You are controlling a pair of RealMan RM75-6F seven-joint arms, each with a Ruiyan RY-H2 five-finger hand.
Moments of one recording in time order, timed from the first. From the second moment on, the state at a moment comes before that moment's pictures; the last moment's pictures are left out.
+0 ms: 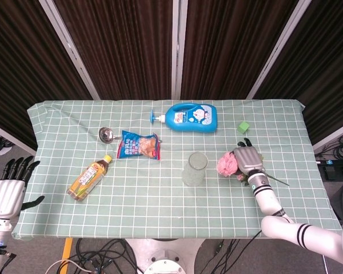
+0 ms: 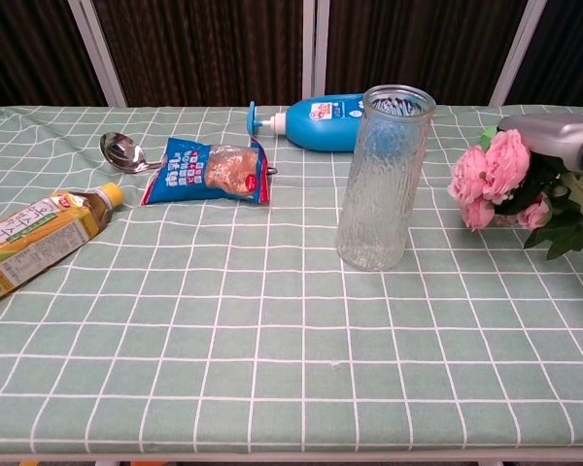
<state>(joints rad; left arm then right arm) -0.13 -1.20 -0.04 -1.51 1.50 1.48 0.06 0.74 -1.47 0.14 -1.38 -0.82 0.89 -0.43</state>
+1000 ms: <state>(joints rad) -0.15 -1.19 -0.05 -1.54 1.50 1.46 0.12 0.65 -1.15 0.48 -1.93 -1.23 1.27 0.21</state>
